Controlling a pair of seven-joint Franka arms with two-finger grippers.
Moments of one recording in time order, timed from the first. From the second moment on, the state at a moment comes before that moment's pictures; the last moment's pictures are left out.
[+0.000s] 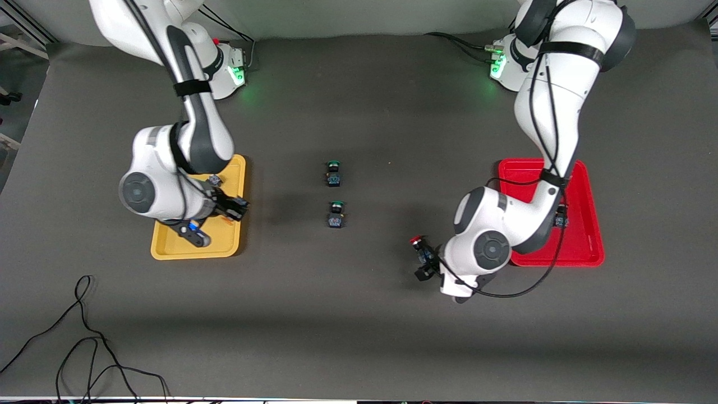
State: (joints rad) left arm -0.31 0.90 -0.18 -1.27 -0.07 2.12 -1.04; right arm 0.84 0.39 -0.68 -1.95 0.41 1.95 0.54
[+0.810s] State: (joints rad) left arm -0.32 0.95 -0.18 -1.25 -0.03 2.13 -1.01; right arm 0.78 0.48 -0.71 -2.09 0.49 2.20 0.24
